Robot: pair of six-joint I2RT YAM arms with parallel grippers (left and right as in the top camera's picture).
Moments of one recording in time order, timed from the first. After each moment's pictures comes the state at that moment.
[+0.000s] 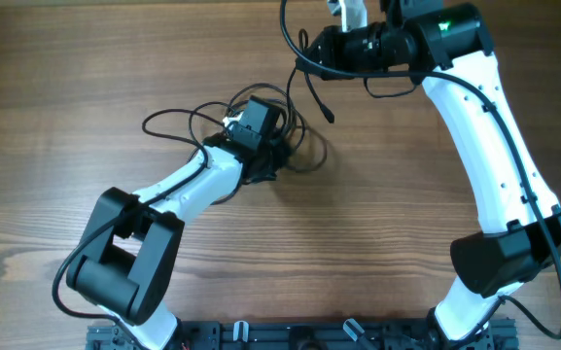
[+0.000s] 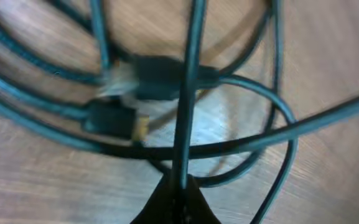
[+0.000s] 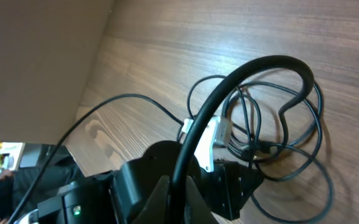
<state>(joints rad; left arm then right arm) -0.50 1.81 1.05 -0.30 0.13 -1.09 0.33 1.89 2.06 -1.10 -0.66 0.23</state>
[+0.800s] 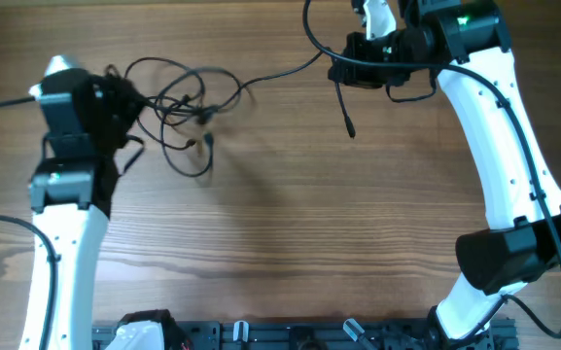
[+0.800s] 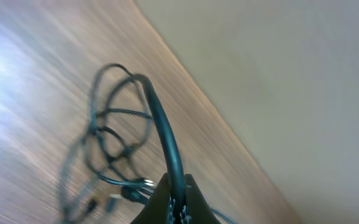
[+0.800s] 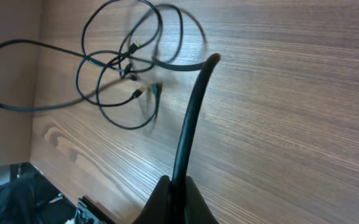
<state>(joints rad) 0.10 1.23 1.09 -0.43 0.04 -0.85 0.26 1.89 2.06 -1.26 -0.51 0.23</state>
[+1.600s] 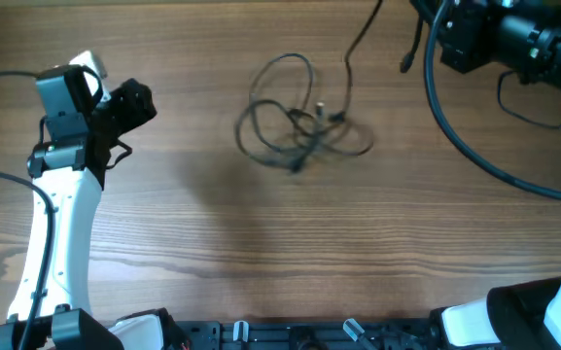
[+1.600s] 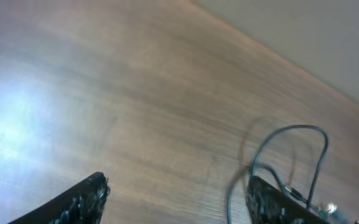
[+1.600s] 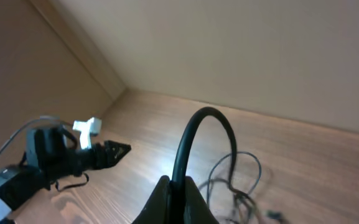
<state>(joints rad) 0.18 1.41 1.09 -0.42 0.21 -0.31 0.15 1.63 2.49 -1.29 -0.53 0.16</state>
